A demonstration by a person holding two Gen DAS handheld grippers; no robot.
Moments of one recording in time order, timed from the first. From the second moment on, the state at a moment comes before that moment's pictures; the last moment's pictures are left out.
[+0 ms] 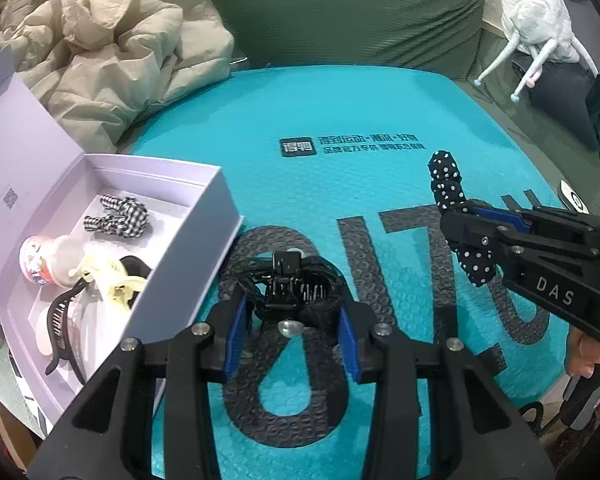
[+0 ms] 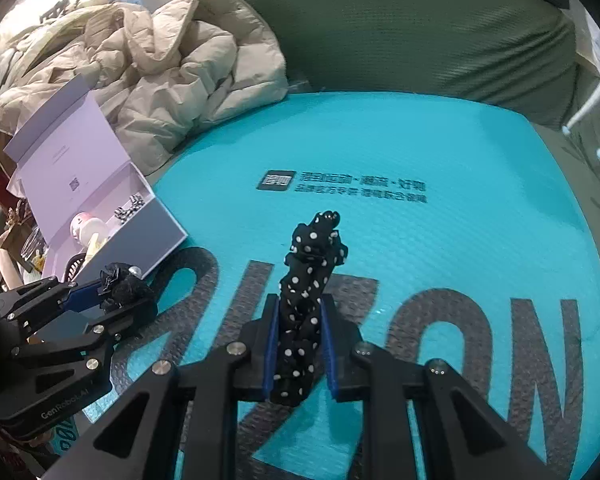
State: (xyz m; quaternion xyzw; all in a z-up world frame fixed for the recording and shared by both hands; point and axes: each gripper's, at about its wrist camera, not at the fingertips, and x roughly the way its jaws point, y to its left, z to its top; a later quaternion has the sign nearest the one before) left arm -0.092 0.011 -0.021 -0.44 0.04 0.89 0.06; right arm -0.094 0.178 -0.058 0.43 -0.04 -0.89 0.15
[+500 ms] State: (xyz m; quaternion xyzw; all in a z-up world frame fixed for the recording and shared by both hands) left arm -0.088 -0.015 -0.008 -0.44 0.03 0.90 0.04; right arm -0.098 0.148 -0.051 0.43 -0.03 -0.89 0.17
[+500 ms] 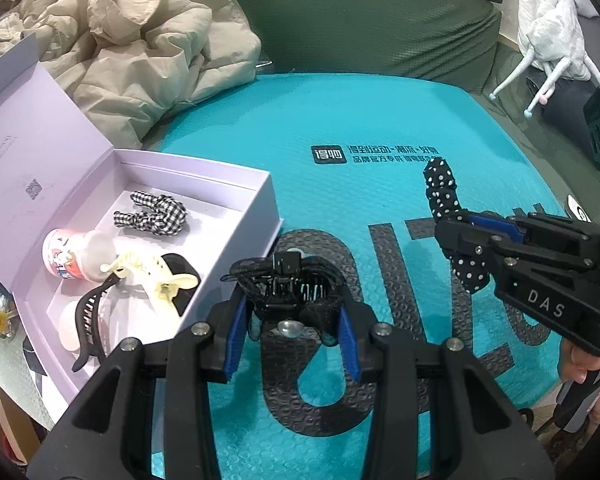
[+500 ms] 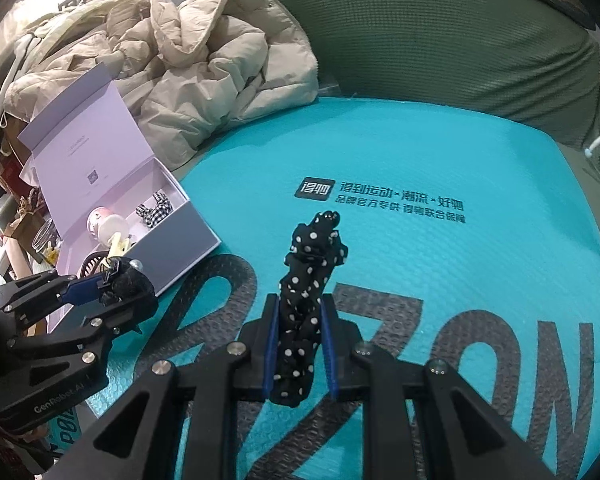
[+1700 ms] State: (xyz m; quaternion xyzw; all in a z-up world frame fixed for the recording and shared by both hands) left arm -0.087 -0.090 0.006 -0.44 -0.01 0.90 0.00; right arm -0.110 0.070 -0.029 0.40 0.00 -0.88 0.26
